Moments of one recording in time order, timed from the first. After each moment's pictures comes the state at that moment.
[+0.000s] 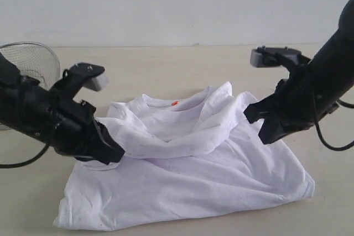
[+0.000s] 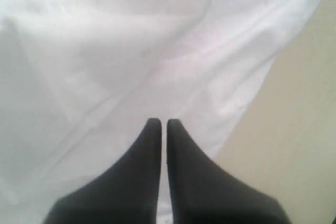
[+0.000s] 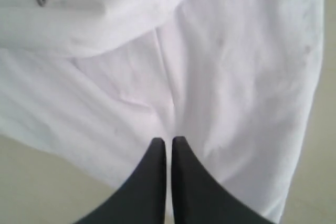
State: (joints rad) left arm -0.36 1.57 -0.79 -0.84 0.64 0.94; right arm 0.10 1.63 -1.00 0.44 0.86 -0.42
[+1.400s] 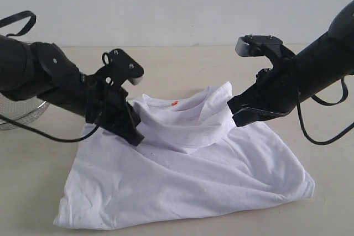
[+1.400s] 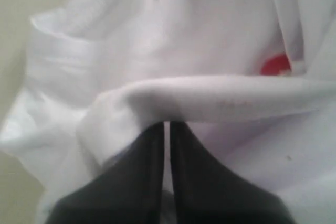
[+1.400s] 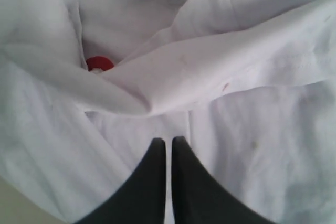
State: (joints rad) left arm -0.44 1.85 -0.99 -0.66 0.26 1.03; right arm 0.10 1.71 -1.00 0.74 0.69 -0.80
